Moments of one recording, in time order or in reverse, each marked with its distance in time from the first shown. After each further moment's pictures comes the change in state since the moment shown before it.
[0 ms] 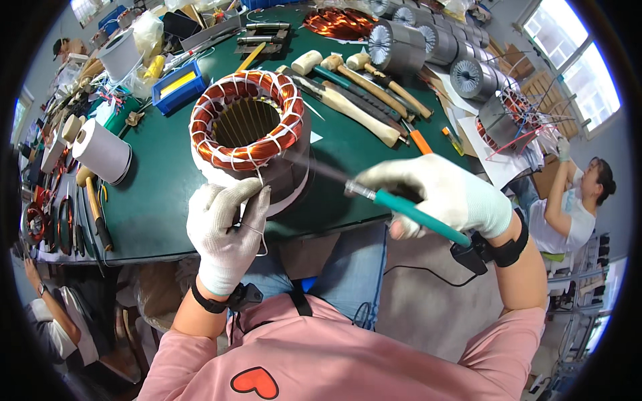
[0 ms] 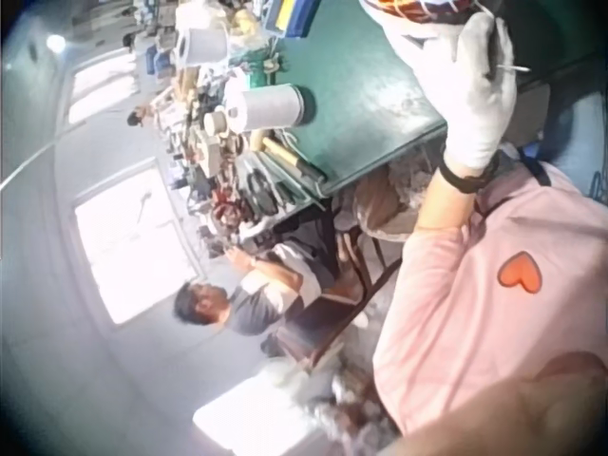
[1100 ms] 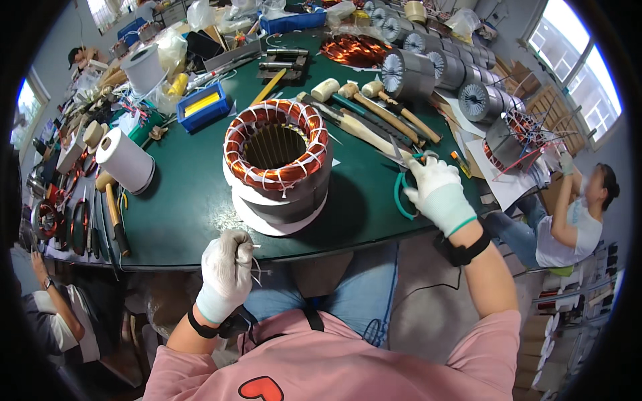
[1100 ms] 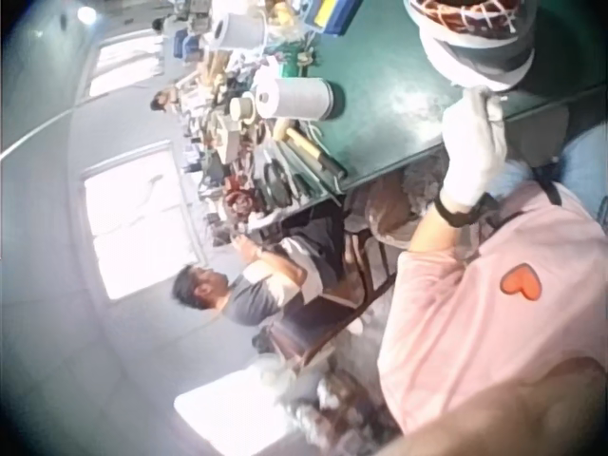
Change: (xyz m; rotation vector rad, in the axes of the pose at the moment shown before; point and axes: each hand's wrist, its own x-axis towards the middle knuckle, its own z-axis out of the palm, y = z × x) left_hand -0.041 -0.013 -0.060 -0.027 -0.377 -0.225; right_hand 0.035 0.108 0.015 -1.109 0.623 0.292
